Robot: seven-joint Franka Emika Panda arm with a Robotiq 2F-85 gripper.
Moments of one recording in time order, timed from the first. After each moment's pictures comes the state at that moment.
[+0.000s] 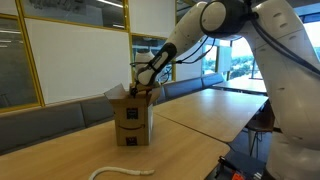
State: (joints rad) arm 0.10 0.44 -0.08 -1.75 -0.43 2.66 0.58
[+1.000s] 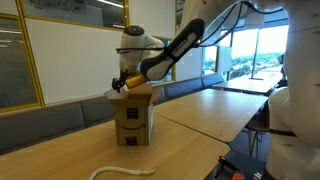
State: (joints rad) arm 0.46 0.05 -0.17 -2.11 -0.92 2.67 0.97
